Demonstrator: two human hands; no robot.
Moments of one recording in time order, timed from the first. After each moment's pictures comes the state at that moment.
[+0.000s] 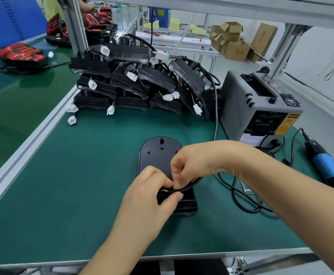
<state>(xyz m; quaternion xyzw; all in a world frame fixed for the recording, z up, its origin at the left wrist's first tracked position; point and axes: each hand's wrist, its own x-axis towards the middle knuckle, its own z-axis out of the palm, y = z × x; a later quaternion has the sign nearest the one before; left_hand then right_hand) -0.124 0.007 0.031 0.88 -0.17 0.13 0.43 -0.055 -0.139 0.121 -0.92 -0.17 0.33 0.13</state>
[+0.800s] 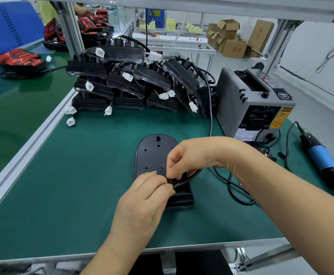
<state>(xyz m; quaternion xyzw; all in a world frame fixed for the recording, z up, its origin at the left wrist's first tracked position) -0.125 0.010 0.007 0.83 -0.31 0.37 0.28 -0.055 -0.150 0.111 -0.90 -0.15 0.32 0.26</state>
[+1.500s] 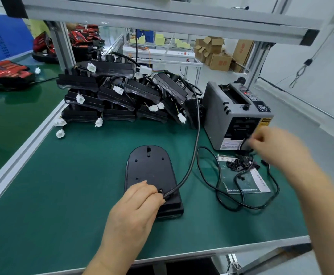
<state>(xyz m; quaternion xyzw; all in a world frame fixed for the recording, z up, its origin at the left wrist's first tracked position) -0.121 0.009 0.001 0.82 -0.31 0.39 0.29 -0.091 -0.292 0.125 -0.97 0.21 -0.10 0.06</state>
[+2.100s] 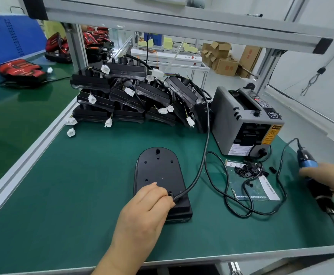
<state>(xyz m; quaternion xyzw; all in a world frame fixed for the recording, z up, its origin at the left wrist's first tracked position) -0.124 0.010 0.003 0.82 -0.32 0.38 0.29 -0.090 -0.446 0.061 -0.85 0.46 0.00 0.26</state>
